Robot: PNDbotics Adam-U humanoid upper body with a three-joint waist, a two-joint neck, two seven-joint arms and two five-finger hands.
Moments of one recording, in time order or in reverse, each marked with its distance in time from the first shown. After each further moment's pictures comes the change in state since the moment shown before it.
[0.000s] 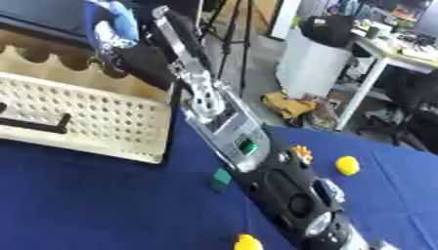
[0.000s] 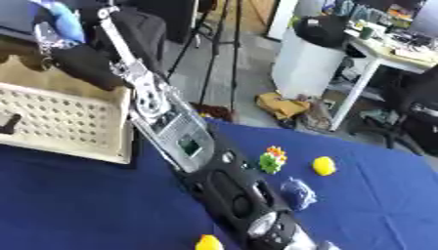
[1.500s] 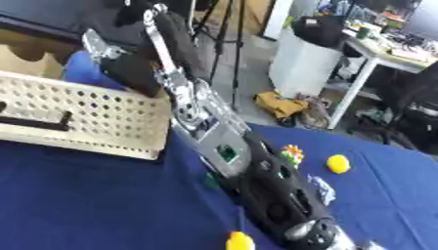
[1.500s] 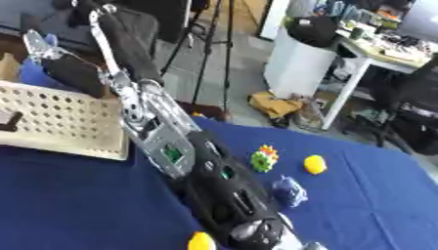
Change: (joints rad) left arm 0.011 -0.008 -0.019 0.000 0.000 0.008 -0.039; right arm -0.008 -0.007 -0.038 -0.002 0.206 0.020 -0.146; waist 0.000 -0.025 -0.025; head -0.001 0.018
